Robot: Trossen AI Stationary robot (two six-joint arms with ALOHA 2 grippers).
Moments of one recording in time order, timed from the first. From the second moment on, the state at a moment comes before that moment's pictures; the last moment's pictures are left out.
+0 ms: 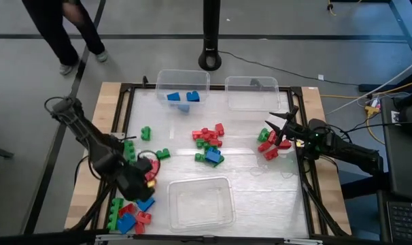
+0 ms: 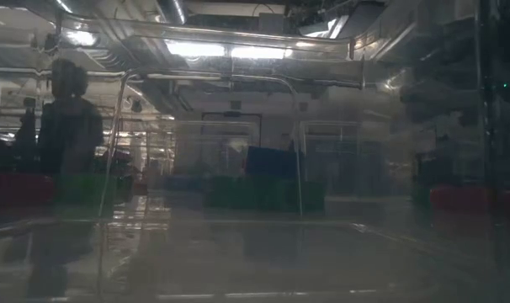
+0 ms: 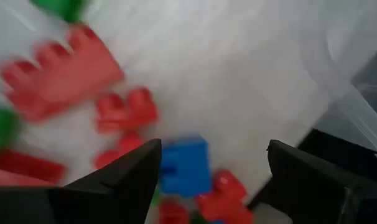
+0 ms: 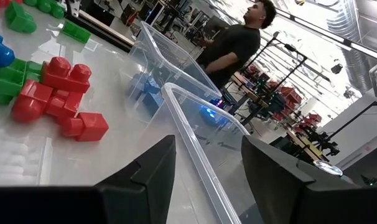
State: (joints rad) left arm -0.79 1.30 1.10 -1.00 -0.21 -1.57; right arm -0.29 0.01 0.10 -0.11 0.18 -0.68
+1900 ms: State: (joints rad) left arm -0.91 1.72 1.09 -1.05 -0.15 -1.84; right arm -0.29 0.01 0.10 -0.16 0.16 -0.56
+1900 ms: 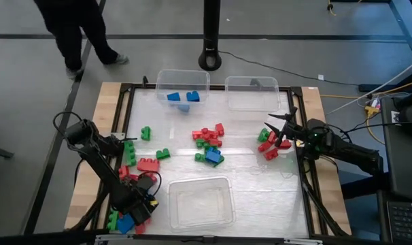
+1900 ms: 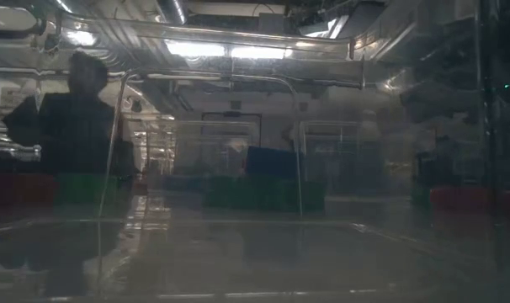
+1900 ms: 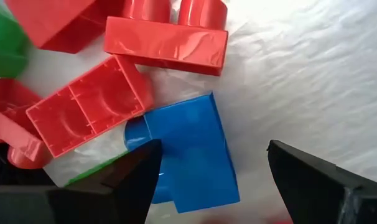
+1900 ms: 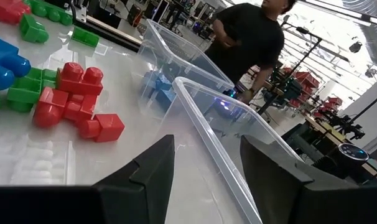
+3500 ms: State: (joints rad) left arm -0.88 1.79 1.11 -1.27 -0.12 -1.81; right arm -0.29 0.01 0.10 -0.19 0.15 -0.56
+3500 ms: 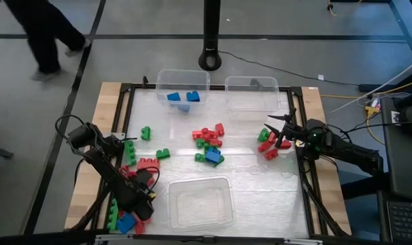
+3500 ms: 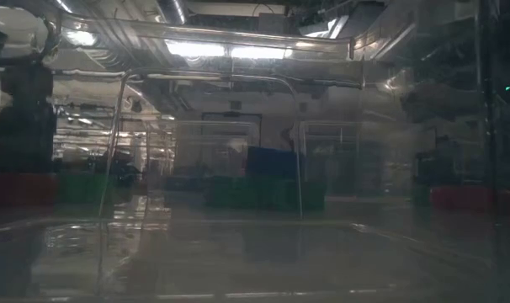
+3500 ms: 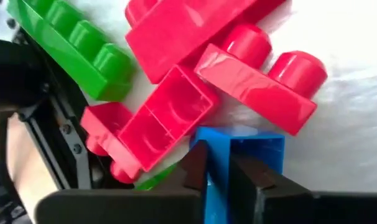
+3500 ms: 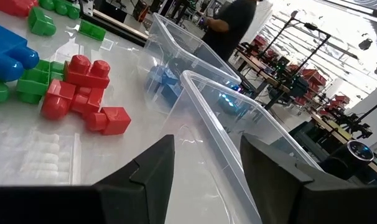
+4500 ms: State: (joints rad) left arm -0.68 1.29 1.11 -1.32 -0.65 -1.58; right arm -0.29 0.01 0.10 -0.17 0.14 -0.55
